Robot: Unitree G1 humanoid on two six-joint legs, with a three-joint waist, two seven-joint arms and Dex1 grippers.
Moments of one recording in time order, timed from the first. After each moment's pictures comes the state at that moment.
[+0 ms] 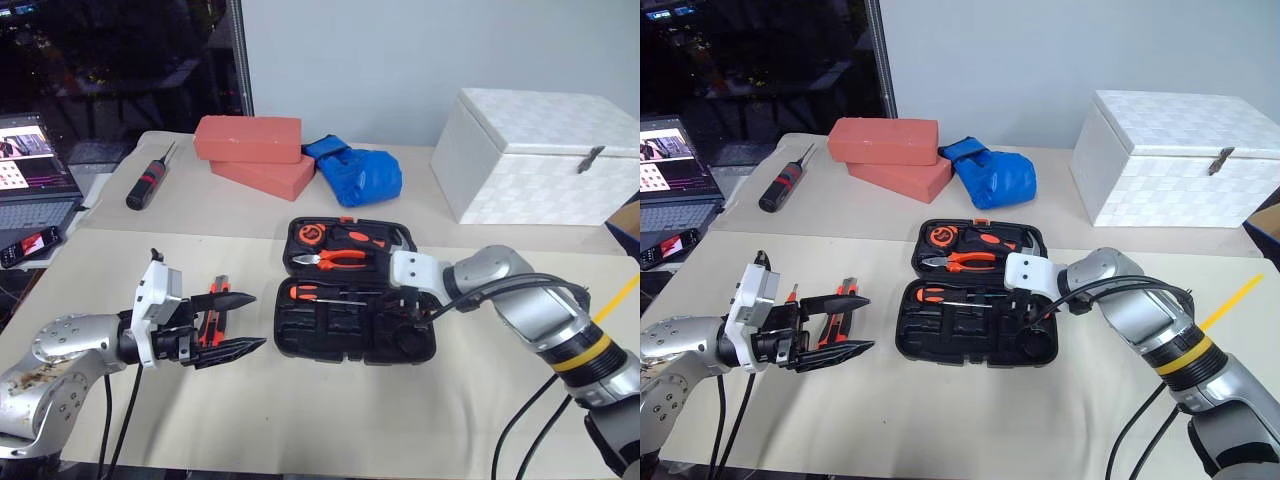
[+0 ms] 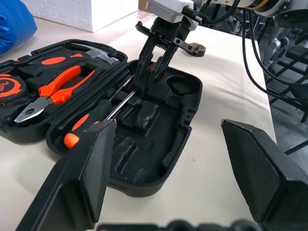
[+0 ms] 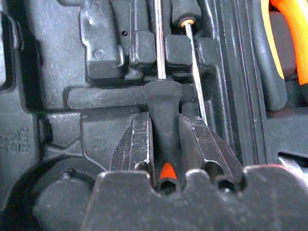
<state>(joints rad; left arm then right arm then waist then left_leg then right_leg) -0.01 0.81 0.29 -0.50 -0.75 0.57 -1.13 -0.70 -0.86 0.50 -0.11 0.08 0.50 1.10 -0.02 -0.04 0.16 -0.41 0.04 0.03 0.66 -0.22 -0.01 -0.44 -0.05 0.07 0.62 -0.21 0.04</state>
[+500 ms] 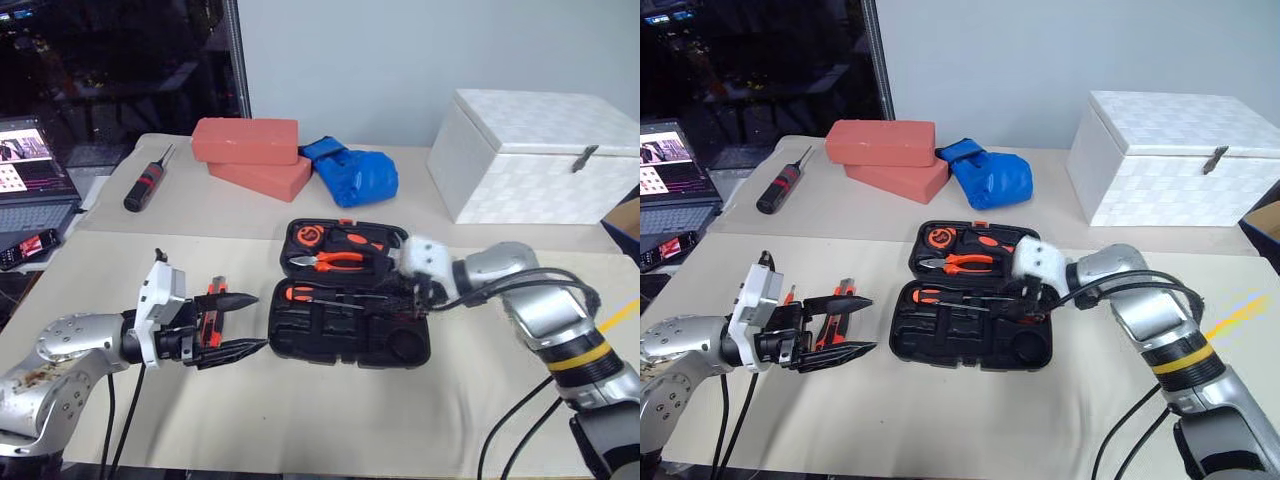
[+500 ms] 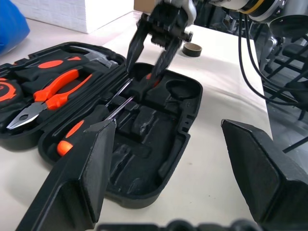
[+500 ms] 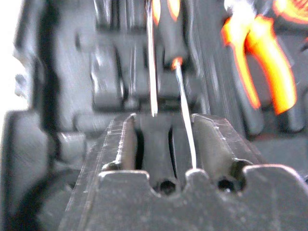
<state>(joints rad) -0.03 0.81 0.27 -0.49 -0.75 0.57 -1.14 -0.58 -0.73 0.15 -0.09 0.33 0.49 1.14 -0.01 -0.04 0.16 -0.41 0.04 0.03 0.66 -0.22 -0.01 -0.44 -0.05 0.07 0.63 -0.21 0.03</state>
